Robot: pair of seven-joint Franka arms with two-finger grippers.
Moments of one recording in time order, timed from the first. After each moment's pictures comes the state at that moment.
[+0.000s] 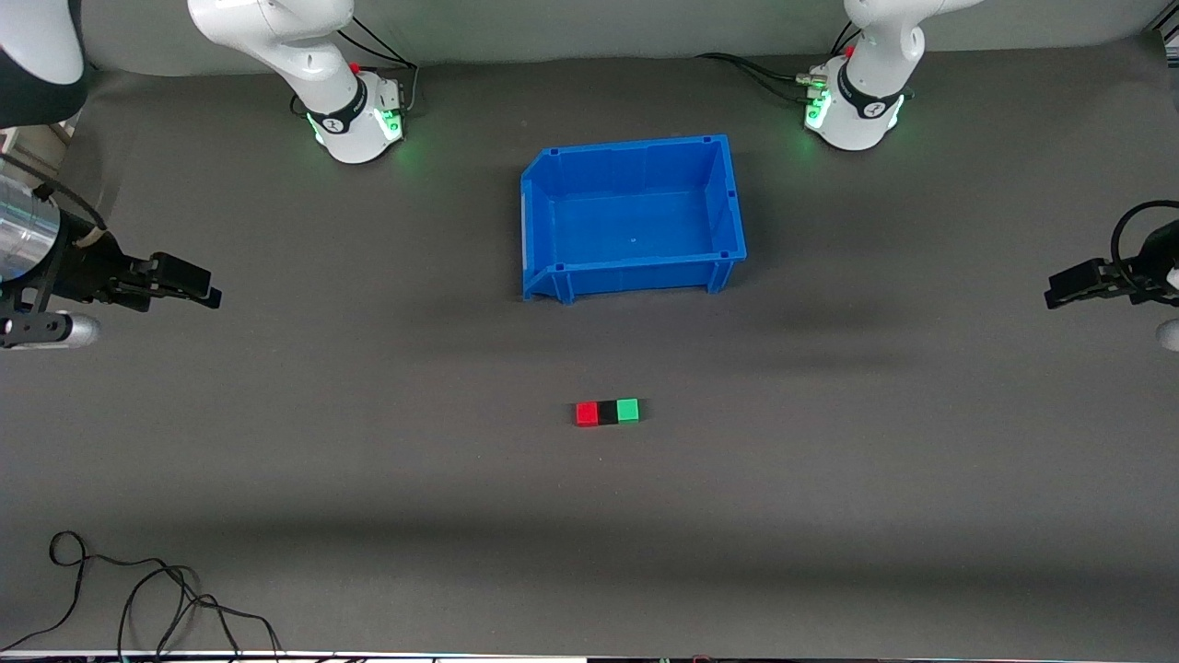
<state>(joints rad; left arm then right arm) 0.26 0.12 -0.20 -1.57 0.06 1.61 0.02 0.13 0.09 -0.09 -1.52 0.07 1.58 0.04</state>
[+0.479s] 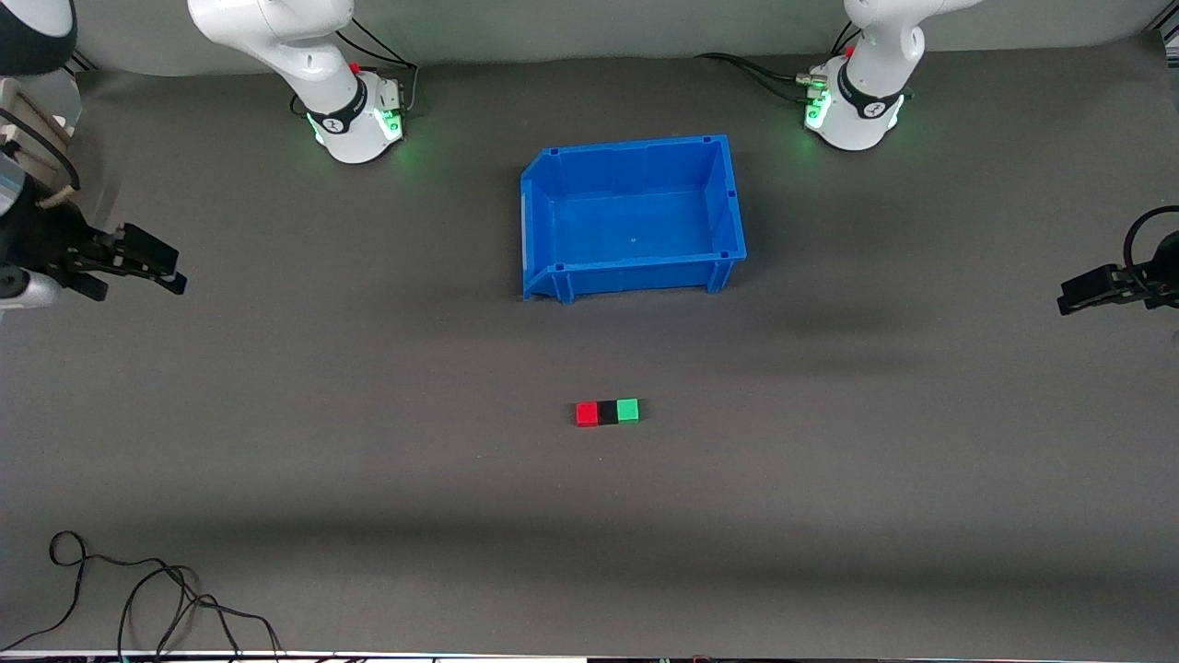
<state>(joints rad) 0.25 0.12 -0.17 -1.55 0.05 1.62 0.01 0.12 0.00 -0.09 -1.56 0.03 1.63 0.00</state>
